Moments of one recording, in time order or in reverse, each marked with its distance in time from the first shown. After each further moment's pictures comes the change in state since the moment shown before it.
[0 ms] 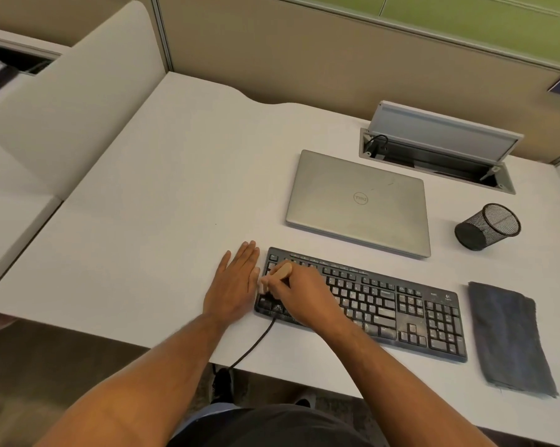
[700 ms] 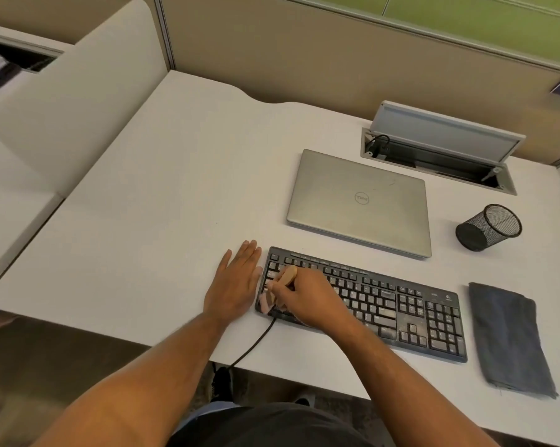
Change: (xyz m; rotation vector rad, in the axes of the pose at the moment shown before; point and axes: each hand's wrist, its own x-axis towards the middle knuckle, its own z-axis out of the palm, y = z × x) left_hand 0.001 -0.002 0.001 0.001 0.004 0.003; right_hand -0.008 0.000 -0.009 0.018 -0.079 0.043
